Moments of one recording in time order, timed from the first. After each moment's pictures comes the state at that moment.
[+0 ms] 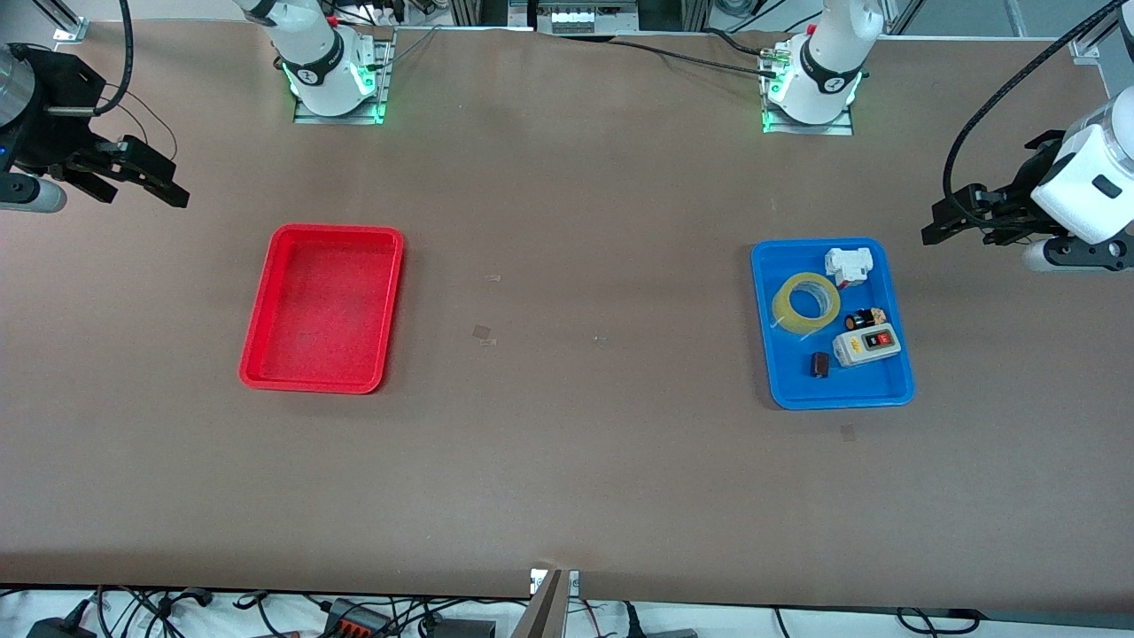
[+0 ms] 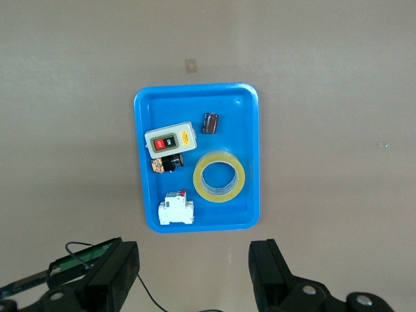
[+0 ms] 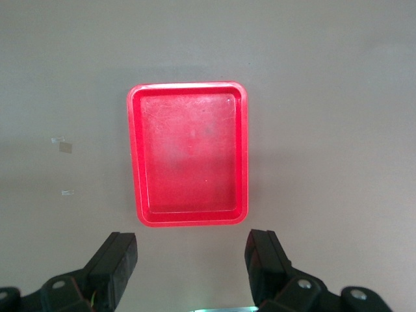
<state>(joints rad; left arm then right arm) -0.05 0.10 -0.01 -1.48 -0.03 1.48 -0.08 -0.03 -0.04 0.10 -1.60 -0.01 1.52 0.15</state>
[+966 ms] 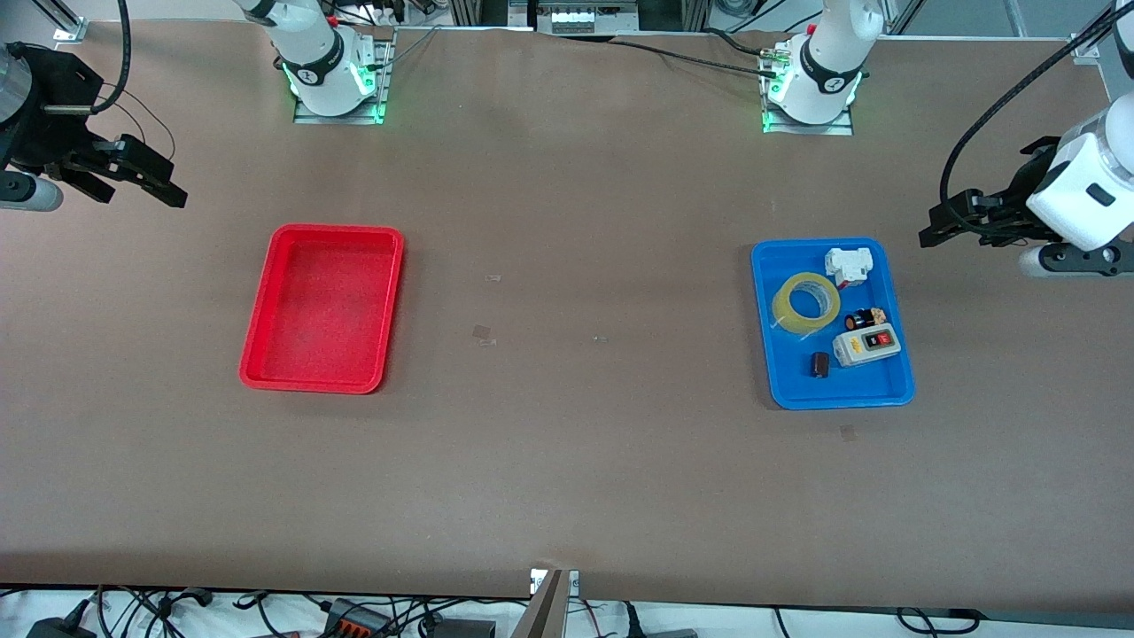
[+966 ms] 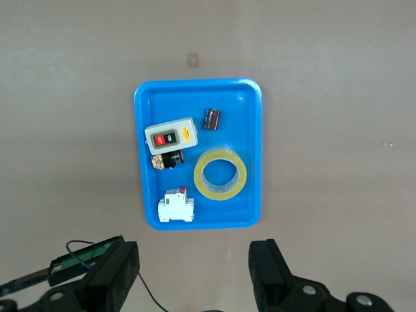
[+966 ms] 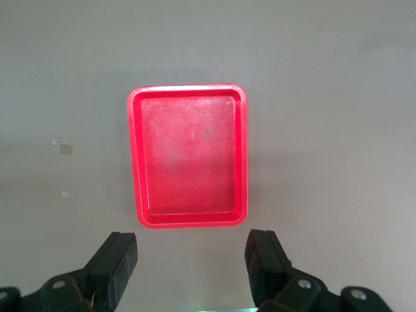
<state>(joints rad) -0.04 0.12 -0.01 -1.50 -0.03 1.48 -0.09 -0.03 -0.04 0.10 -1.59 -0.01 1.52 0.15</state>
